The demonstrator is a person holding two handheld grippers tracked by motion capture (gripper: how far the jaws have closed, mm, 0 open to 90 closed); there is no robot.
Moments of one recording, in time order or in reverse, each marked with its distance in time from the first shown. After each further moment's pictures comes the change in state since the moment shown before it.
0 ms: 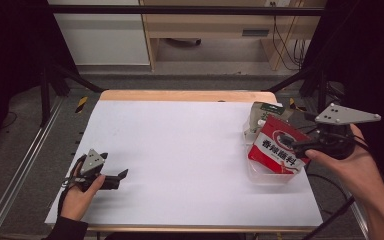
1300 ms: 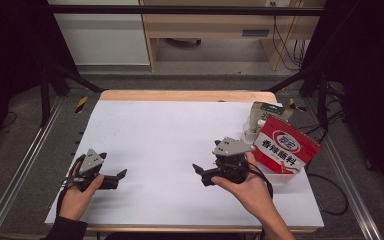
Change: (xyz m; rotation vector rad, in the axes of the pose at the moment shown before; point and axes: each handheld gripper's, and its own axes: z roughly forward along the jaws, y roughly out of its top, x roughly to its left) left arm 0.003 -0.001 -0.001 0.001 0.002 -0.002; right arm 0.162 -0.016 0.132 0.001 0.192 0.020
